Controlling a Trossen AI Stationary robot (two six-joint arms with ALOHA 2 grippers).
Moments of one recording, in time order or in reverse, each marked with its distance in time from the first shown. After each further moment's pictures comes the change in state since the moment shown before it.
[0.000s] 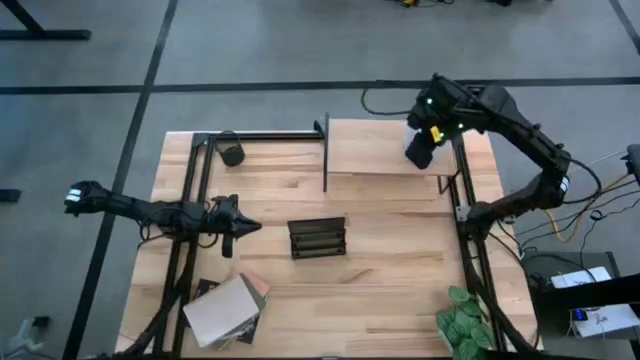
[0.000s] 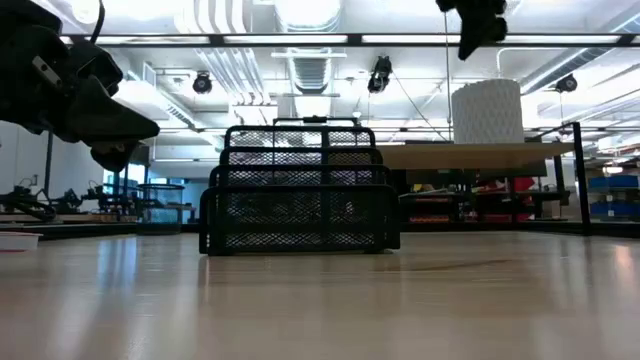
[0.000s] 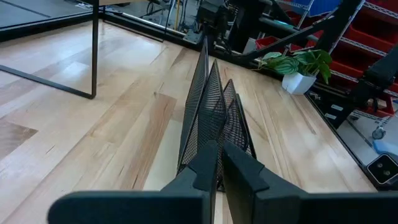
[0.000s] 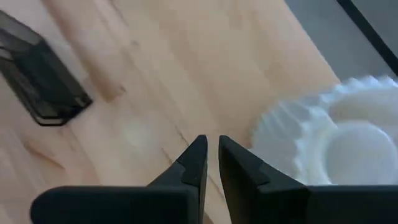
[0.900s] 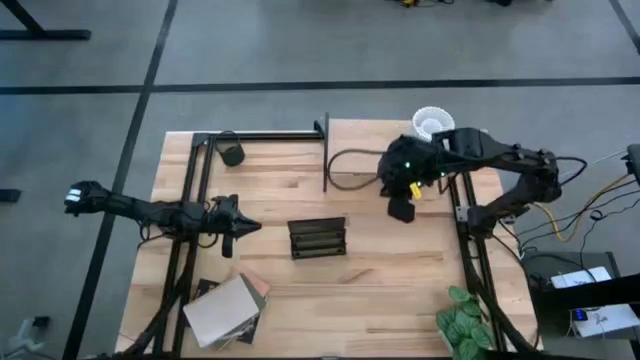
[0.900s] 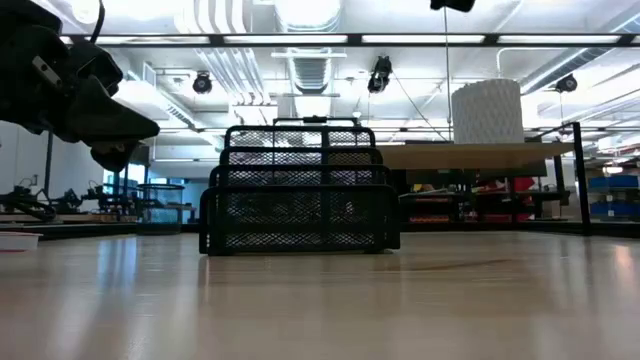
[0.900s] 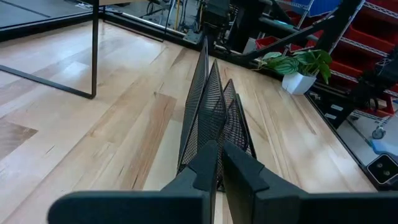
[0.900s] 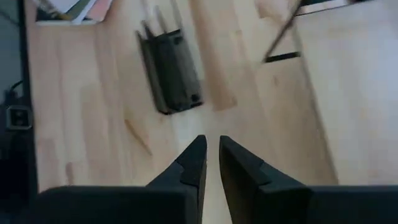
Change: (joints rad) left arm 0.000 0.000 0.000 0.000 0.000 0.000; right arm 0.524 0.074 0.000 0.116 0.001 0.162
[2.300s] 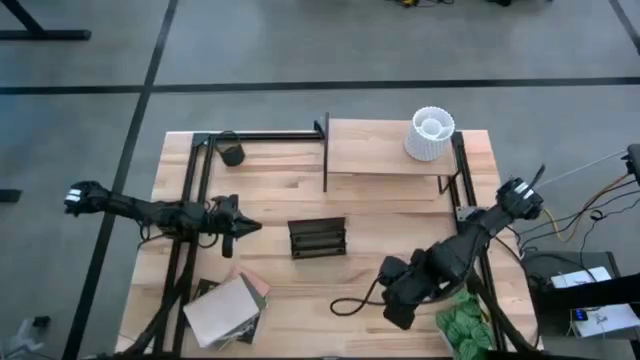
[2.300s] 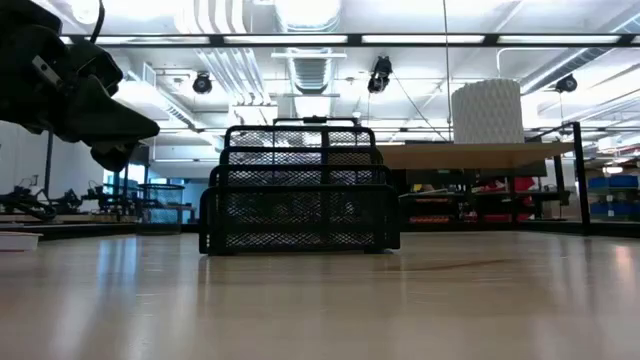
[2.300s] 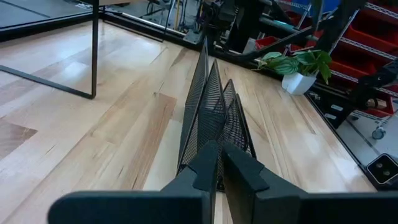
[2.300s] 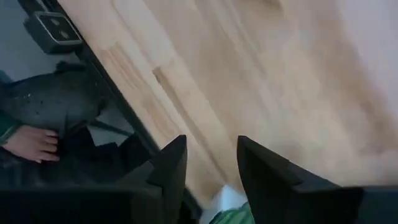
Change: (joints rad) left arm 0.000 0.000 0.000 0.000 0.000 0.000; right arm 0.638 0.283 -0.087 0.025 -0.068 1.082
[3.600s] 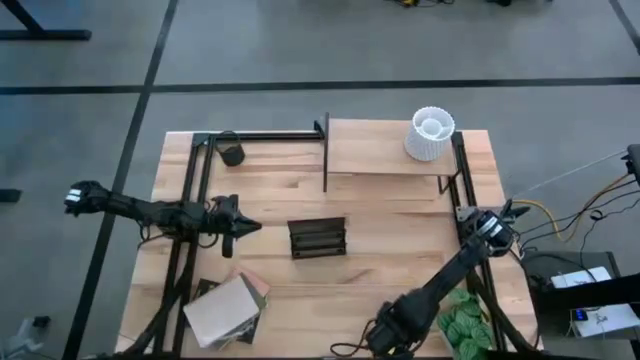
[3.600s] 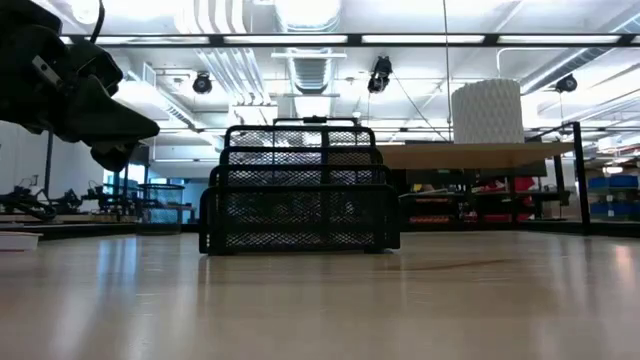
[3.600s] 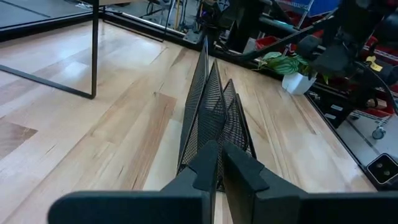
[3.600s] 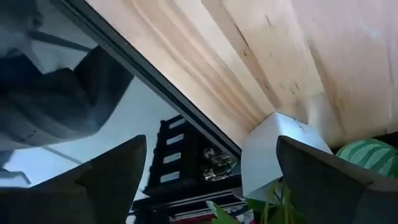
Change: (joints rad) left arm 0.000 0.000 0.000 0.000 0.000 0.000; right arm 0.085 0.312 -0.005 0.108 -0.404 0.061
